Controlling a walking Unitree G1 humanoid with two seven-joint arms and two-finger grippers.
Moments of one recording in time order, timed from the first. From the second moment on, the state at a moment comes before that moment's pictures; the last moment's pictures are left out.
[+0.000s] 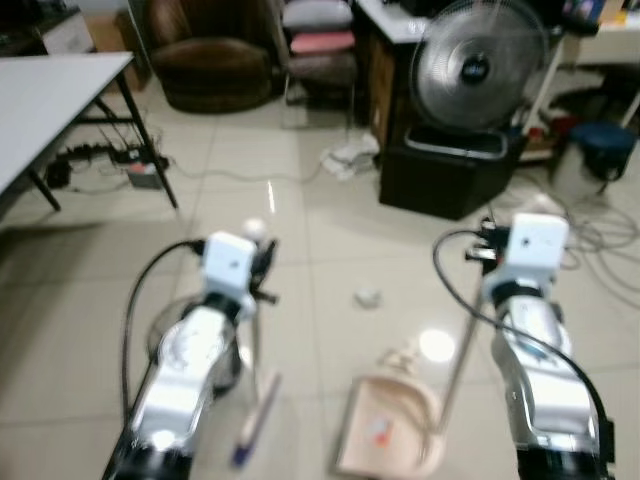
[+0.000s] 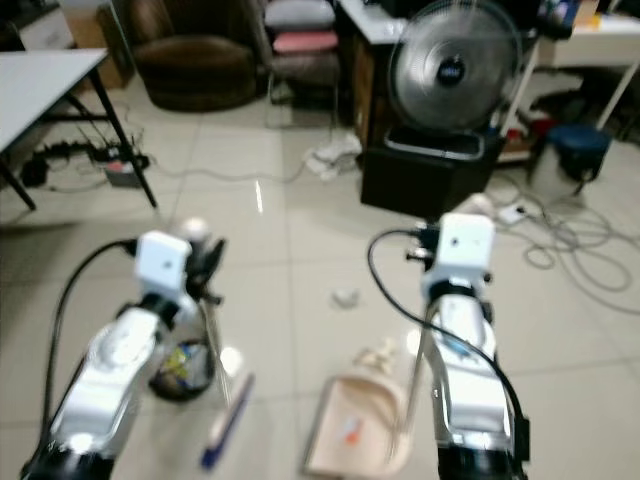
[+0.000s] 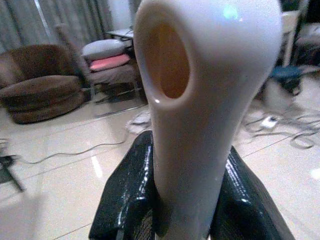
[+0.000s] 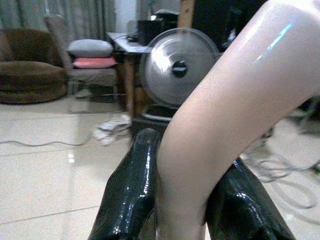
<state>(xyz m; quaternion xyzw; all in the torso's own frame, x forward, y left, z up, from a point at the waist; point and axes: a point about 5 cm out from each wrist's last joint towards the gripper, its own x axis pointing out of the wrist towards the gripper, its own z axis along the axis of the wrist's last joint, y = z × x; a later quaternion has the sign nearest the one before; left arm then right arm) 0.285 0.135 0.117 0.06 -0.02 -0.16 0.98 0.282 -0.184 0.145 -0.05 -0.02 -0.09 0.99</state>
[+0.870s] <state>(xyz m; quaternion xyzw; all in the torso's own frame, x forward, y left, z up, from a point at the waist) 0.288 0.128 0.113 0.05 0.00 -0.15 0.99 0.278 -0.191 0.130 -0.08 0.00 -0.10 0.99</state>
